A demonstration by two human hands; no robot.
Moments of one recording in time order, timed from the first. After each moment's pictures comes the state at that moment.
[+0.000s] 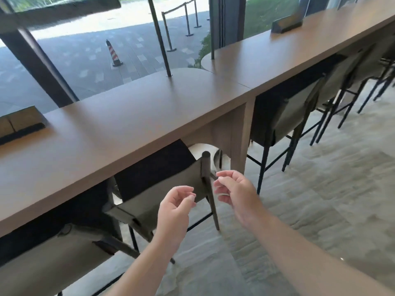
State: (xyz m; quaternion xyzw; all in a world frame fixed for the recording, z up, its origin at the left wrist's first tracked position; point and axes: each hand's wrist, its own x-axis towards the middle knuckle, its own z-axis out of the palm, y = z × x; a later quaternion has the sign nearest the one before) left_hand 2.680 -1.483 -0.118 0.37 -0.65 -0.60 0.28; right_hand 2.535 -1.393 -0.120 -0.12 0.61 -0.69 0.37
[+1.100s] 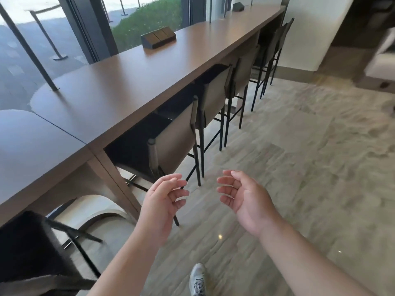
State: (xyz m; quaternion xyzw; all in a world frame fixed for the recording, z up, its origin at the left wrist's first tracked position) left_hand 2.211 -1.352 -0.104 0.25 -0.49 -0.83 0.10; right_hand 2.132 -1.177 -0.103 0.06 0.51 -0.82 0.25
